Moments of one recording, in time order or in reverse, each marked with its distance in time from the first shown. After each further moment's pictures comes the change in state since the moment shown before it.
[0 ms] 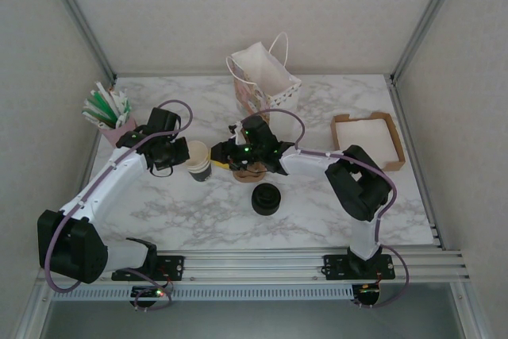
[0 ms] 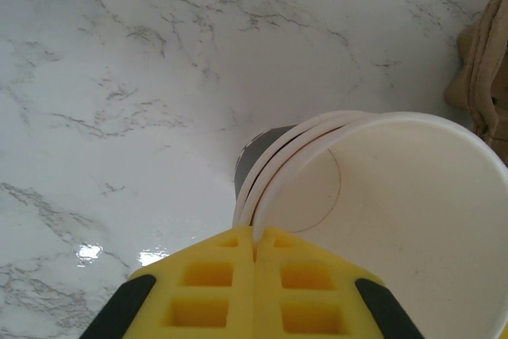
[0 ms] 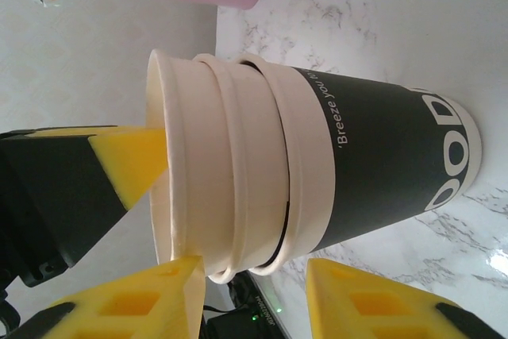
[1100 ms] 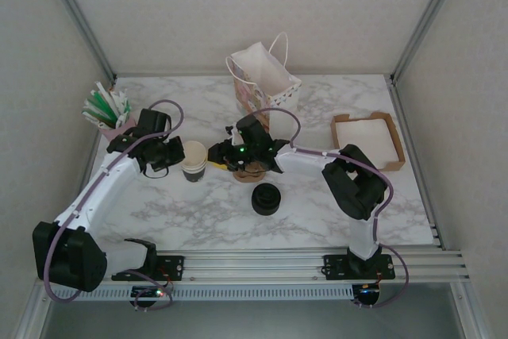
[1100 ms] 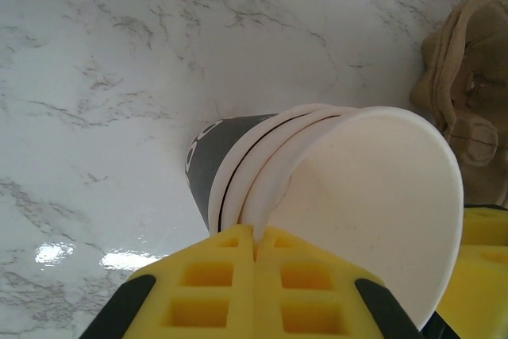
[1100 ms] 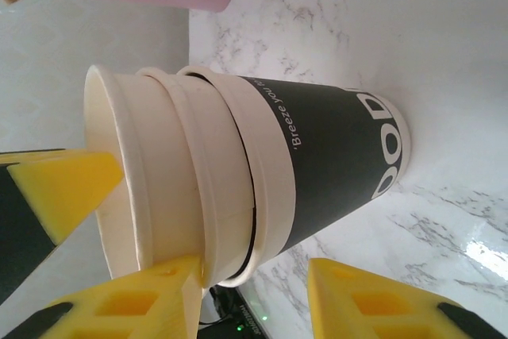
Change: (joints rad) left arm 0.066 -0.061 -0.023 0.010 0.106 -0.011; right arm 0.025 0.025 0.080 -0.160 0.077 -0.051
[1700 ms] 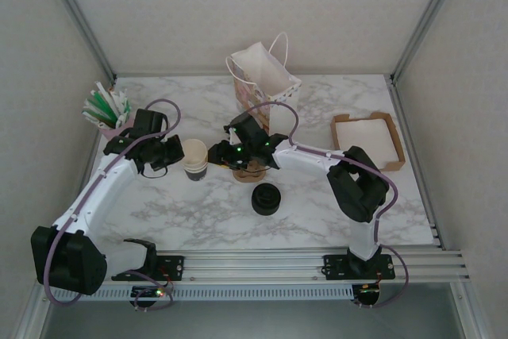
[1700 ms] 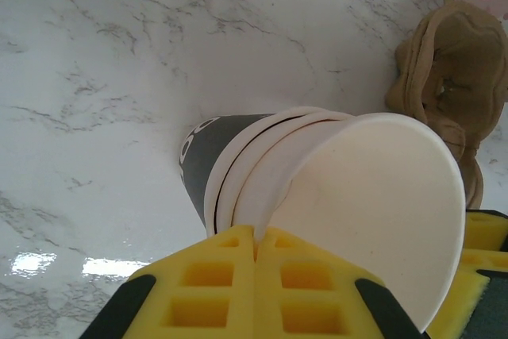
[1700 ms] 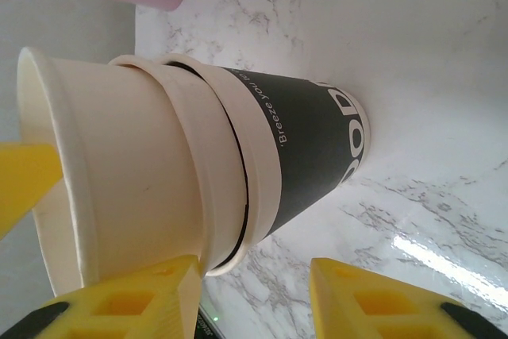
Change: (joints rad) left arm 0.023 -0.018 -0.007 0.019 0.045 0.000; right arm 0.025 -0.022 0.096 -0.243 0.114 -0.128
